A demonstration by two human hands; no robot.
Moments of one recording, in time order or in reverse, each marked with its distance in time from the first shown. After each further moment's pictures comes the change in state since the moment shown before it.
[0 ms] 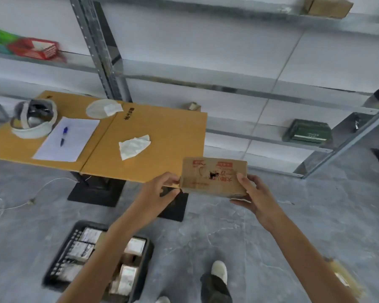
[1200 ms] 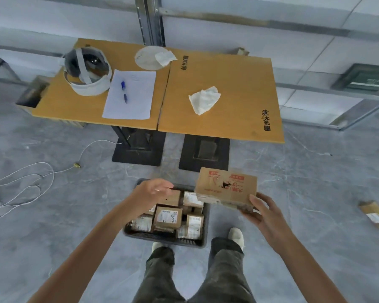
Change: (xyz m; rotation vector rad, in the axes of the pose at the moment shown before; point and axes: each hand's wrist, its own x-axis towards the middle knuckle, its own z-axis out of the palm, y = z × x) left_hand -0.139 -0.302 -0.235 -0.109 -0.342 -0.383; right_hand -0.097 0.194 0.321 0.189 0.186 0.293
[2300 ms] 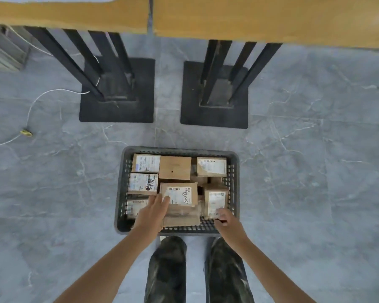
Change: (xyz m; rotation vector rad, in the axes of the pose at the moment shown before) left_hand 0.214 -0.372 0.111 0.867 -0.202 0.023; right_hand 0.241 0.335 0.113 -0.877 -0.043 0.222
